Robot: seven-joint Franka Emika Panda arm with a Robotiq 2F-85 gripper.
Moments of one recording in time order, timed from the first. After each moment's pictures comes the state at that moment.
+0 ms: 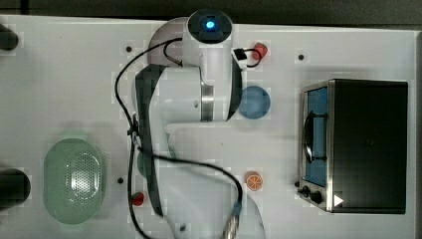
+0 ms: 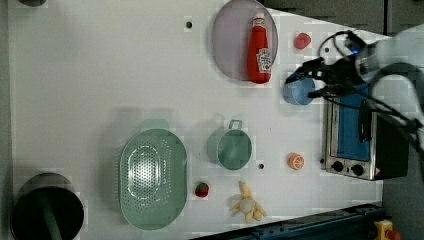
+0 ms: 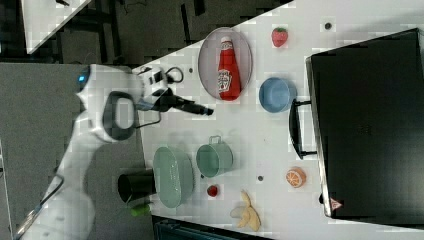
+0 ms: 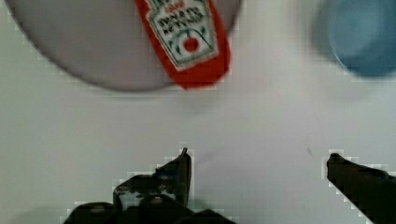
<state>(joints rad) -0.08 0.42 0.15 -1.79 0.01 0.45 -0.36</state>
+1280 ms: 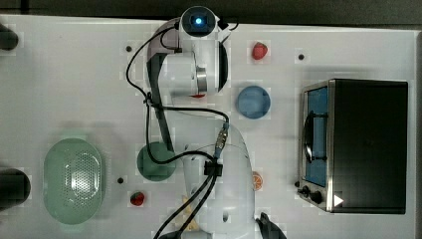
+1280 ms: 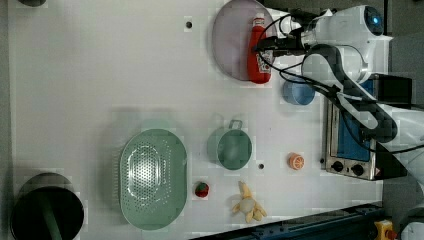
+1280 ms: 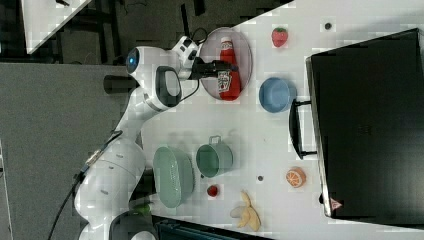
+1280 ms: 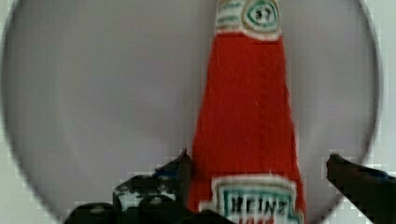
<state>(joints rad) -0.05 0.87 0.15 -1.46 -0.13 0.73 -0.63</state>
